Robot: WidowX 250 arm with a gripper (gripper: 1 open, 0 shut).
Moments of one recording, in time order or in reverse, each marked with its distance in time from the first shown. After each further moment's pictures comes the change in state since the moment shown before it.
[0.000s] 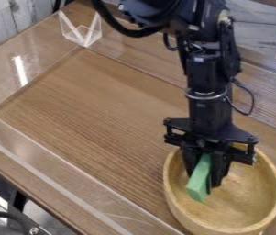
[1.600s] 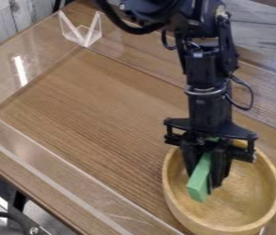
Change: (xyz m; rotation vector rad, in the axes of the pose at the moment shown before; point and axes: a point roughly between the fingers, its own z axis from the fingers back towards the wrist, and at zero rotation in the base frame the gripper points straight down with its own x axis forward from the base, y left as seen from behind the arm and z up) arm -0.002 -0.002 0.001 -0.051 0.056 0.000
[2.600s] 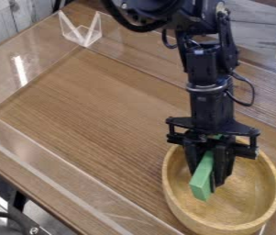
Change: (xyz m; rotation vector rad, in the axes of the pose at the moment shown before) arm 0.001 -0.003 0.001 -0.028 0.022 -0.006
